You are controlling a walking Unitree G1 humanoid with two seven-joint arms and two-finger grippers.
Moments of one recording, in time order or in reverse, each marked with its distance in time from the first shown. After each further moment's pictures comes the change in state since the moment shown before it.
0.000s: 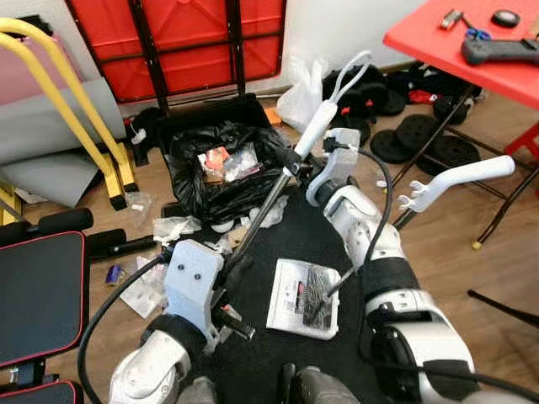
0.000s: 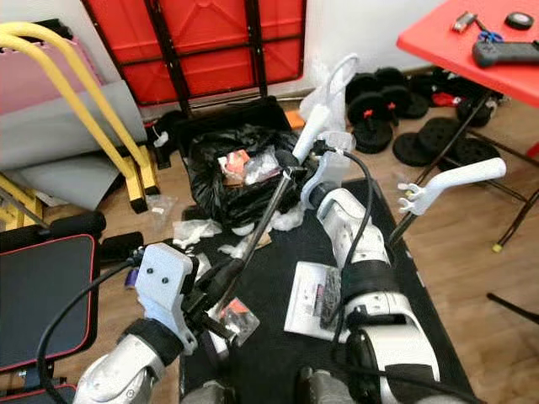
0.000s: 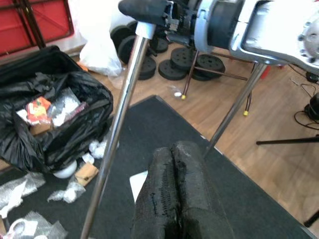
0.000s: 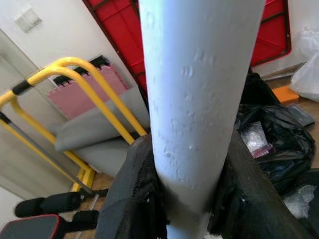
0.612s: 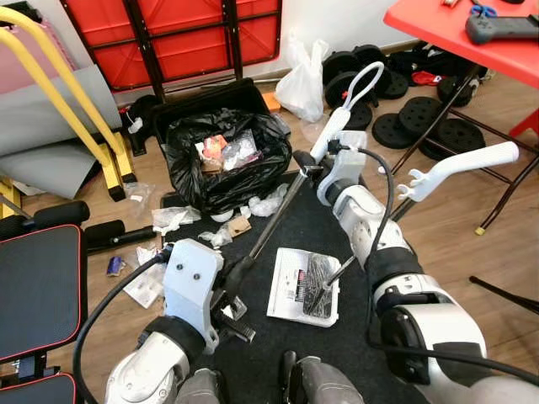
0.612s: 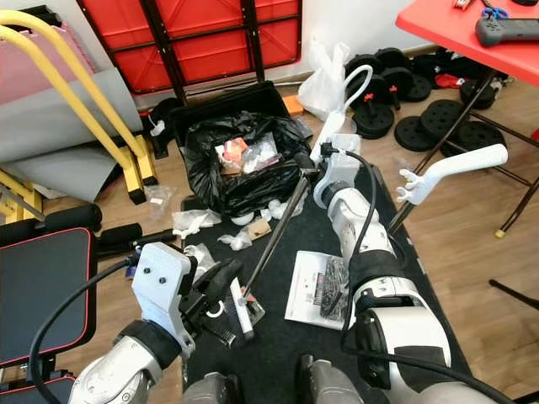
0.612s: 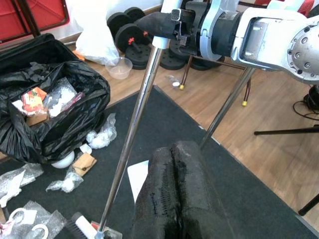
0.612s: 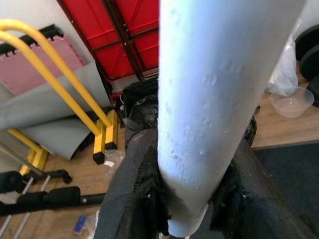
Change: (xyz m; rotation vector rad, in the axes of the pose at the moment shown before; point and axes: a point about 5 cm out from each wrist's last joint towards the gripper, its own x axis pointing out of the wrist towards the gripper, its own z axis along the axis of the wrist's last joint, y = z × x) left arm -0.002 -0.001 0.005 -0.006 0.010 0.000; right arm -0.004 -0.028 -0.004 -0.186 0.052 -0.133
